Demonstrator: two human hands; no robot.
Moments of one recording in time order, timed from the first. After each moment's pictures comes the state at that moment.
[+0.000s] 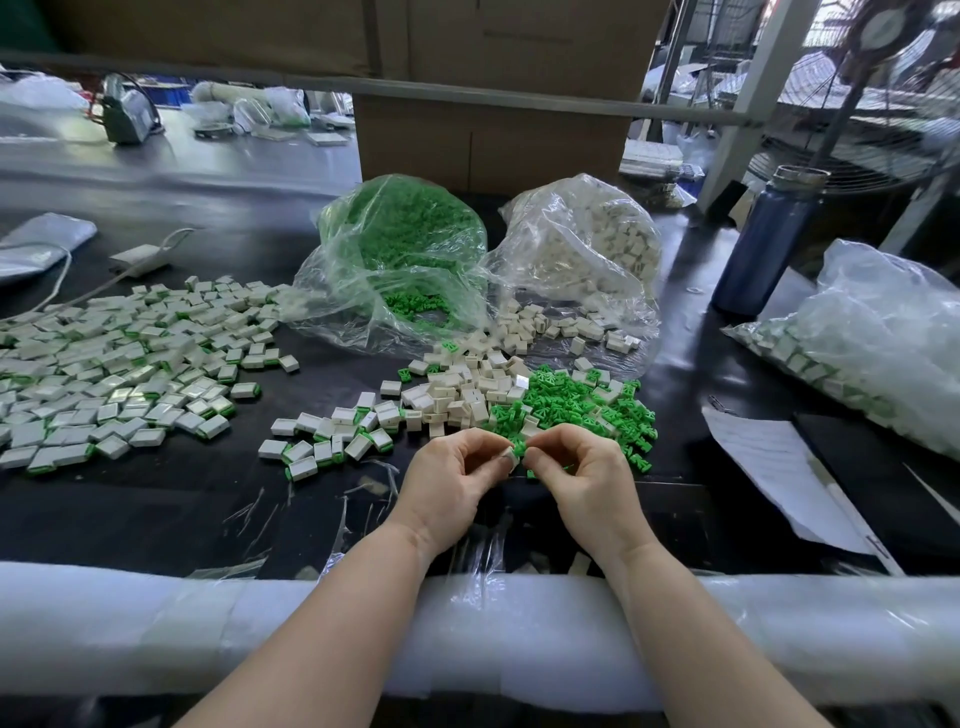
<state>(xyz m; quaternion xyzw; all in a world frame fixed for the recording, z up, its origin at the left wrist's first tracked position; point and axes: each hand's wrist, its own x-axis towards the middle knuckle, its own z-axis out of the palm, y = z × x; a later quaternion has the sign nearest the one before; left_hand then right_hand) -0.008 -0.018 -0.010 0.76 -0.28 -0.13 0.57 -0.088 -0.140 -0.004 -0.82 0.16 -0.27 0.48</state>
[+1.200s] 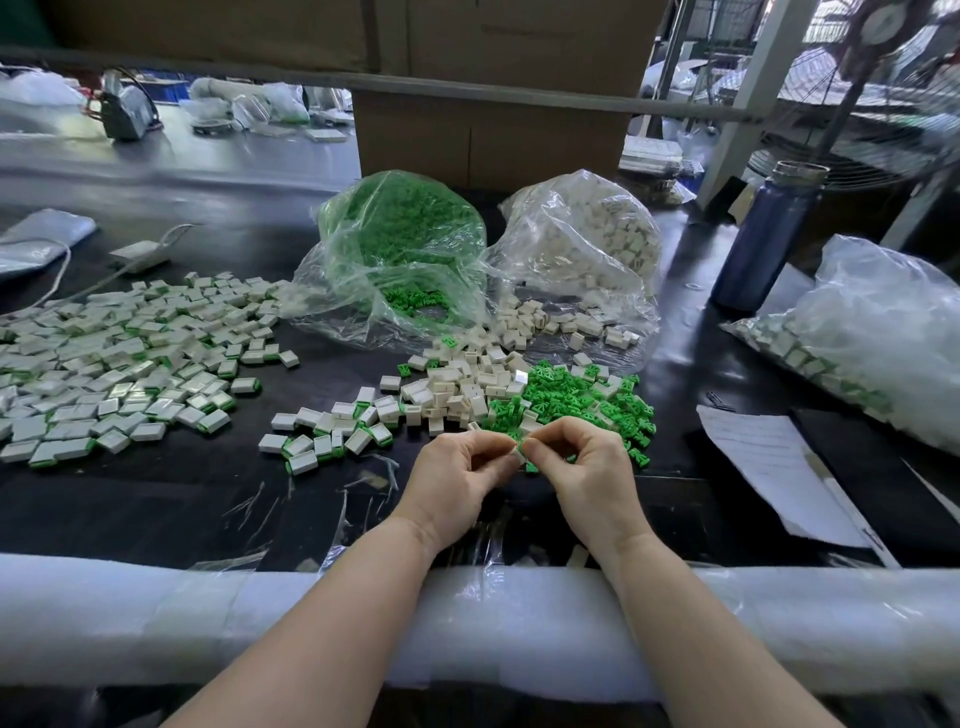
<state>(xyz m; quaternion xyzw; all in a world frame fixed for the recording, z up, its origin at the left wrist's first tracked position) -0.012 -0.022 -0.009 0.76 -0.30 -0.13 0.57 -0.087 -0.137 0.000 -0.80 0.18 -0.27 0.50</state>
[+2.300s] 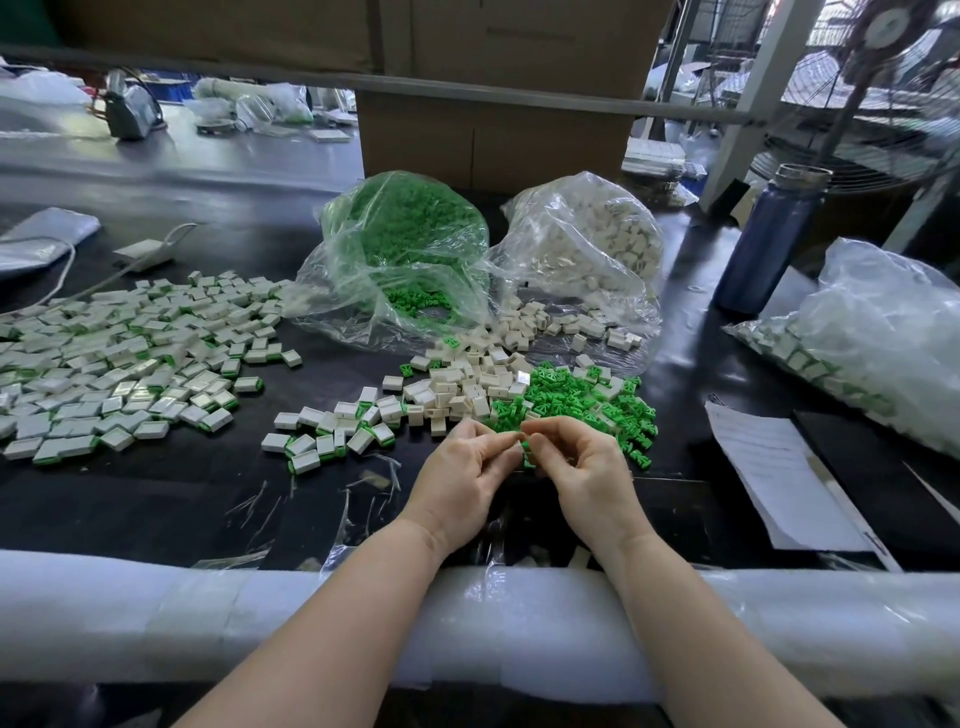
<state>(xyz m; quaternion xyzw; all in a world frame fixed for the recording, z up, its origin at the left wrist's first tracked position) -0.012 -0.023 -0.010 0.79 -0.35 -0.07 0.49 -0.086 -0.137 -0.001 -0.79 0.17 -0.24 0.54</state>
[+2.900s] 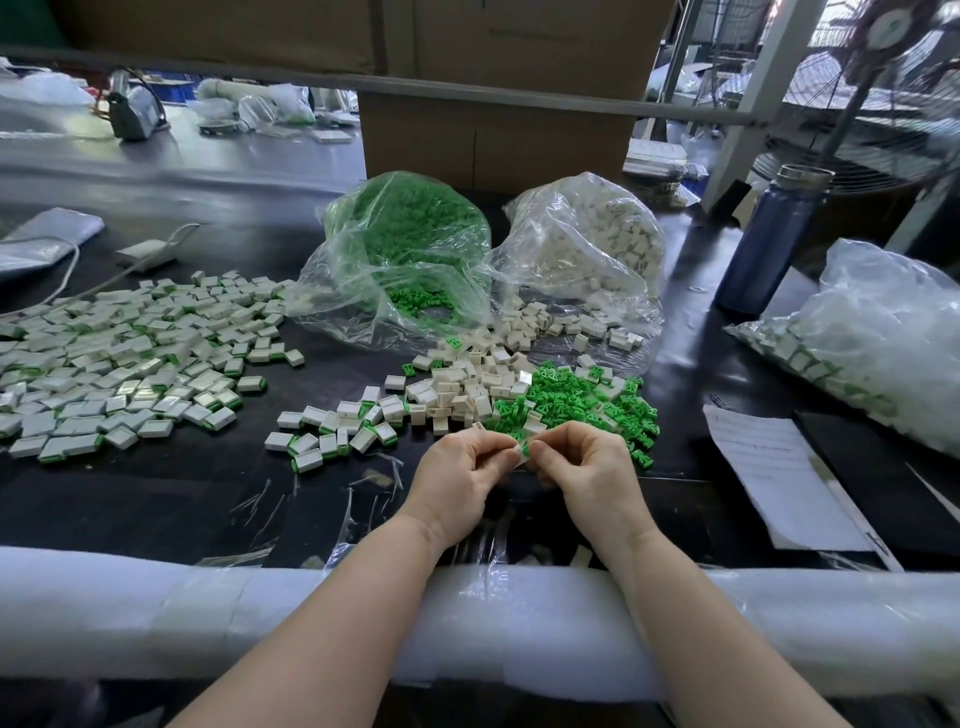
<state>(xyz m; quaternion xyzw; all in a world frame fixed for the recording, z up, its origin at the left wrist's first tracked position) -0.013 -0.020 -0.007 0.78 -0.30 -0.11 0.54 -0.088 -0.138 0.000 -0.77 0.17 -0.23 0.57</state>
